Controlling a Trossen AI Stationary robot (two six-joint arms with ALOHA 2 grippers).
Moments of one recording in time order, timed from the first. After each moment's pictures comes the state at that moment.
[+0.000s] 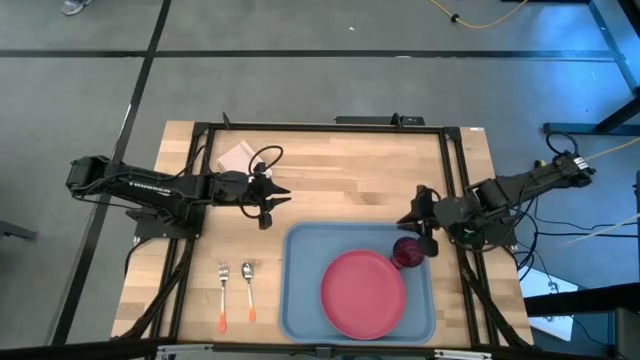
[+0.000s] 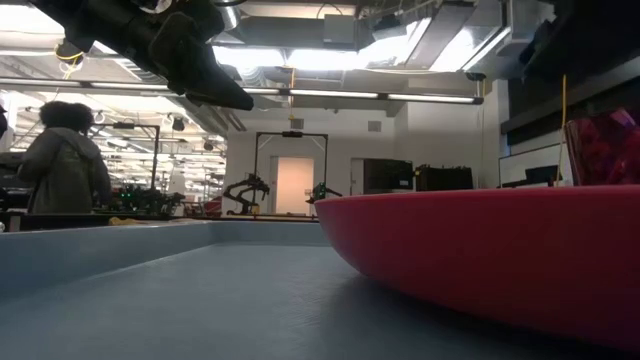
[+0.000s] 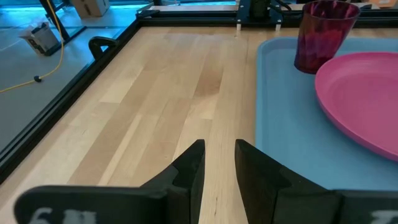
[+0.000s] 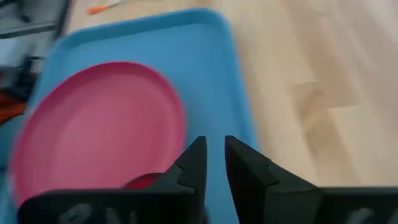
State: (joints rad) left arm 0.02 1.04 0.51 0.14 -0.20 -0.02; right arm 0.38 0.83 0.73 -0.66 0.22 0.42
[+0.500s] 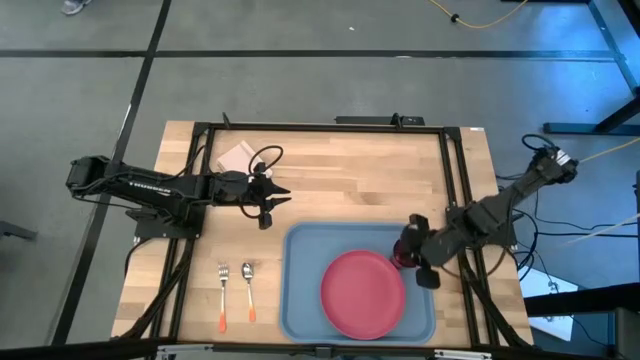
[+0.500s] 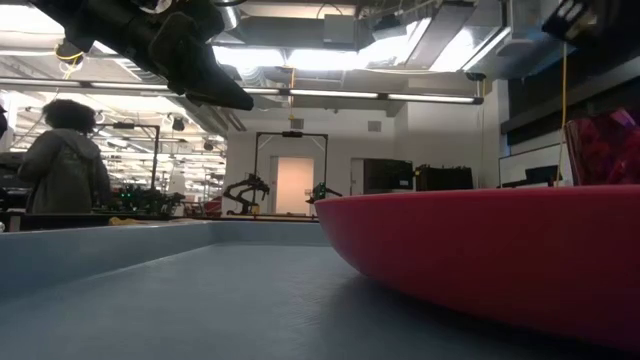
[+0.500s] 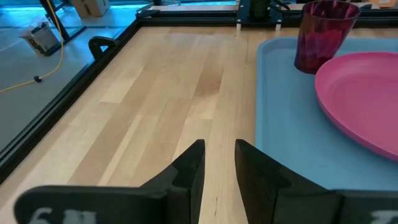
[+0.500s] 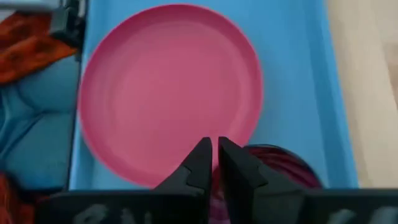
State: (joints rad) left arm 0.02 1.04 0.51 0.14 -0.20 -0.02; right arm 0.62 1.16 0.98 -0.81 0.18 0.63
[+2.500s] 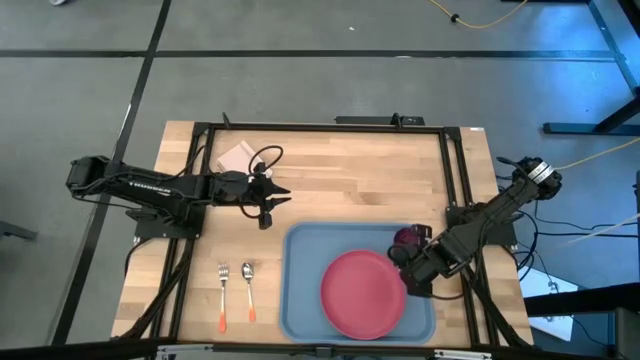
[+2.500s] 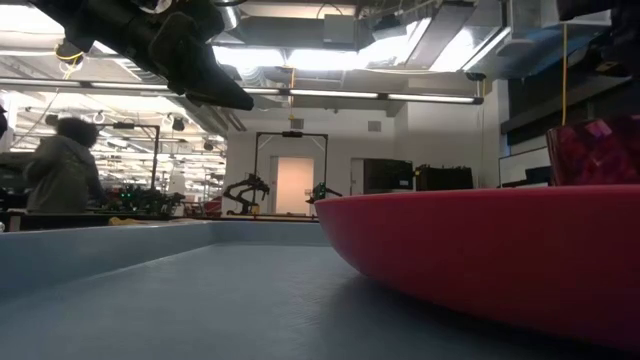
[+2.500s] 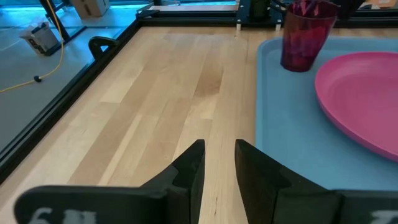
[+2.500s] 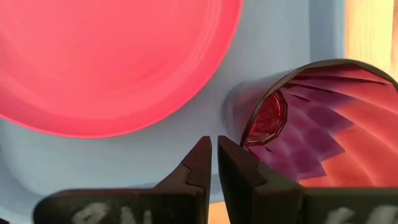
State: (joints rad) left arm 0.02 1.04 0.51 0.14 -0.20 -0.02; right arm 0.67 1.45 1.06 -1.06 0.16 0.78
